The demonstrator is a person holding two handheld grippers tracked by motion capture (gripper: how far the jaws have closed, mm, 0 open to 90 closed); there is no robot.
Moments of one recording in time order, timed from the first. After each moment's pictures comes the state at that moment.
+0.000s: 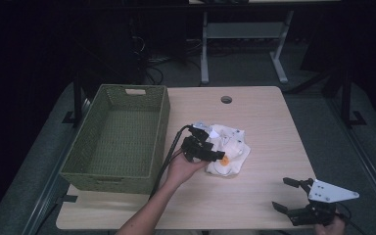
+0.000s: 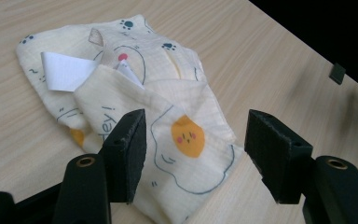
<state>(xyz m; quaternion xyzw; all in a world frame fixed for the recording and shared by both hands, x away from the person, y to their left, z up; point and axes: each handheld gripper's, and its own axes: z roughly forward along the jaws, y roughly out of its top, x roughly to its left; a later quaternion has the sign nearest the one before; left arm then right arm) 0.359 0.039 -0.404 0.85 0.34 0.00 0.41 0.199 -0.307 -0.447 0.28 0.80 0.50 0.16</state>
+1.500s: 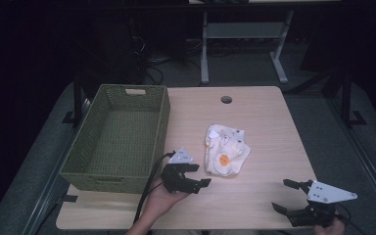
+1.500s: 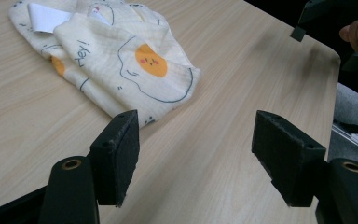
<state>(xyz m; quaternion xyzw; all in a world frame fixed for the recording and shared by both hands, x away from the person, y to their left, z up) 0.277 0.093 -0.419 0.84 0.30 0.02 0.46 0.197 -0.306 -0.451 0.29 0.81 0.49 0.17</state>
